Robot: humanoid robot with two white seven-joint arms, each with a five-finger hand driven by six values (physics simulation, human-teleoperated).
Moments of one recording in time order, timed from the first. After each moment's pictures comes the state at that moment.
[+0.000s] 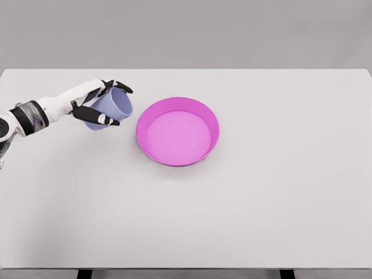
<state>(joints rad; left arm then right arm) -0.56 0.65 -0.51 -1.35 0.25 -0.10 -0.54 0.01 0.00 -0.07 -0.01 0.08 -0.06 0.08</state>
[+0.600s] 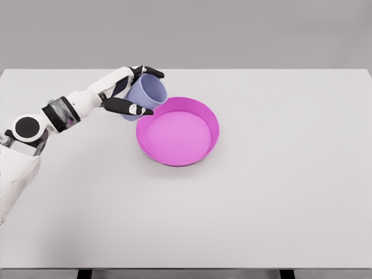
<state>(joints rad) -0.55 0.46 -0.45 -1.36 0.29 -0.17 -0.54 0.01 0.00 -0.07 -0.01 0.08 -0.06 0.08</state>
